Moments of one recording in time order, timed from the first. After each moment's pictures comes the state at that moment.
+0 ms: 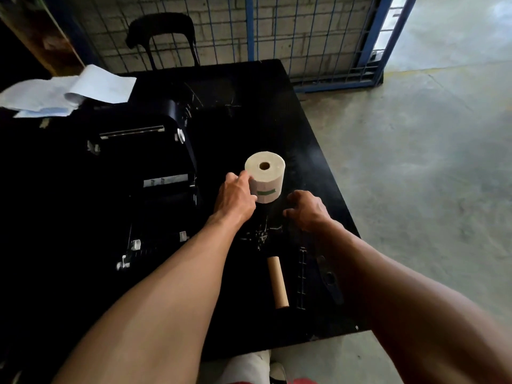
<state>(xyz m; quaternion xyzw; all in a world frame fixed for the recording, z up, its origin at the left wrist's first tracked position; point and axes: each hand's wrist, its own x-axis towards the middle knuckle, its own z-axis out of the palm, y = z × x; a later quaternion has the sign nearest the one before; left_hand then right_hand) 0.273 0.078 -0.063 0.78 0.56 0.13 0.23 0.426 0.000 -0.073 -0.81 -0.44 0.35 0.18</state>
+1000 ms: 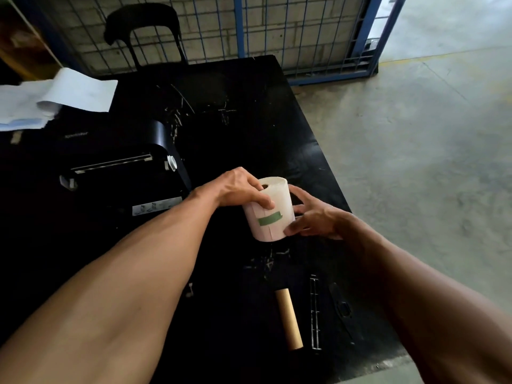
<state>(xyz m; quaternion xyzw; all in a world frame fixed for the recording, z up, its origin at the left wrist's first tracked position) 0.286 0.178 -0.026 0.78 0.44 -0.06 0.44 0.468 0.053 -0.072 -0.65 -0.40 0.60 0.24</state>
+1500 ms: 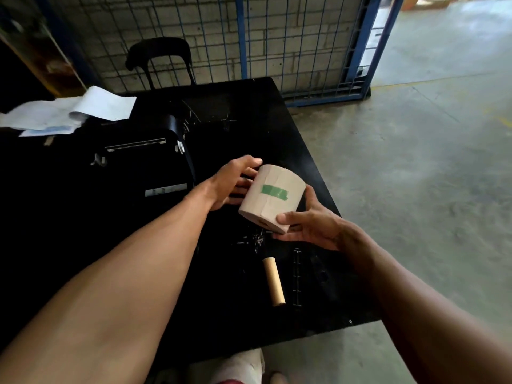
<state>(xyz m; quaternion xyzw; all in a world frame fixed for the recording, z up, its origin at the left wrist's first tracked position) 0.259 0.082 0.013 0.62 0.47 0.10 0.62 0.439 -0.047 -0.052 -0.50 -0.29 0.67 0.46</state>
